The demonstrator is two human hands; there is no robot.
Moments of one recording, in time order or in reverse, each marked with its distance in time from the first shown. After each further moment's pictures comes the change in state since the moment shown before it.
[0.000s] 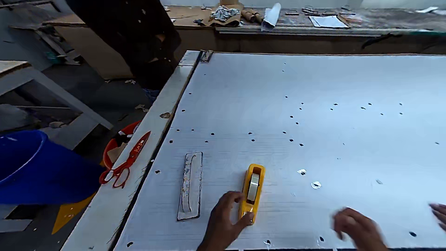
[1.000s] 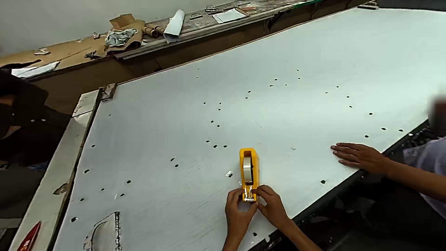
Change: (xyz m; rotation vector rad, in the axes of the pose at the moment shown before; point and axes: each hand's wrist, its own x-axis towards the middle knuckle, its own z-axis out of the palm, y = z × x) left_hand 0.052 0.081 0.291 -0.269 -0.097 -0.108; right_hand 0.046 0.135 -0.061 -0.546 0.350 -0.516
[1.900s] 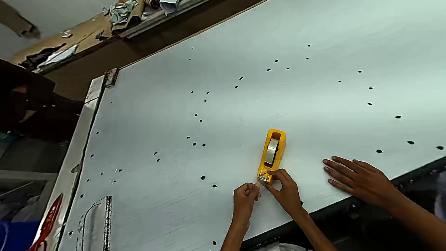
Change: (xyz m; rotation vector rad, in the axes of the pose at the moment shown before) left_hand 0.053 0.071 0.164 -0.236 -0.031 -0.533; right_hand 0.034 0.137 -0.130 0.033 0.024 0.248
